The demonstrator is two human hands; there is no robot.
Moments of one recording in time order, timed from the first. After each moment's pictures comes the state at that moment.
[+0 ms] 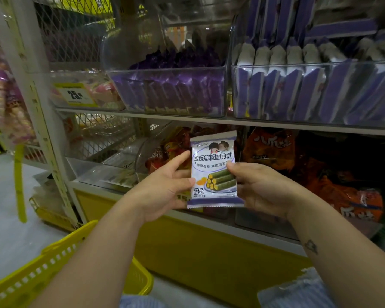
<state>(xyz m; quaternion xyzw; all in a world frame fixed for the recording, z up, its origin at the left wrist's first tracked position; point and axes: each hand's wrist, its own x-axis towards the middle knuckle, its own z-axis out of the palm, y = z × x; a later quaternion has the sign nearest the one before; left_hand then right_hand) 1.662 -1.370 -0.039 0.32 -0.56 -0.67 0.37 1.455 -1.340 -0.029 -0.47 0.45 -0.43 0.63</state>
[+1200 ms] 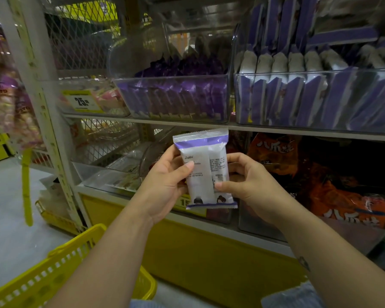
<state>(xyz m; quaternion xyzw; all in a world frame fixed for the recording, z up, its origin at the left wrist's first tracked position) 1.657 -1.372 -0.036 0.26 -0.56 -0.60 0.51 1.469 -1.342 -0.033 -0.62 0.44 -0.49 0.42</state>
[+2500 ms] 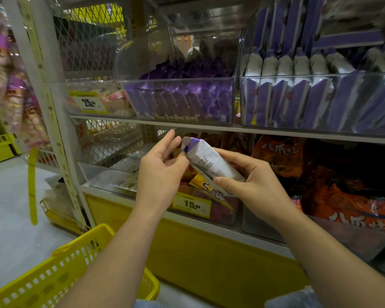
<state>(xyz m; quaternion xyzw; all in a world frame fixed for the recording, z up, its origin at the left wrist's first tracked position) 1.659 -1.378 -0.032 0.39 -0.56 -0.36 0.63 1.483 -1.325 -0.020 -0.69 0.38 -0.53 0.32</state>
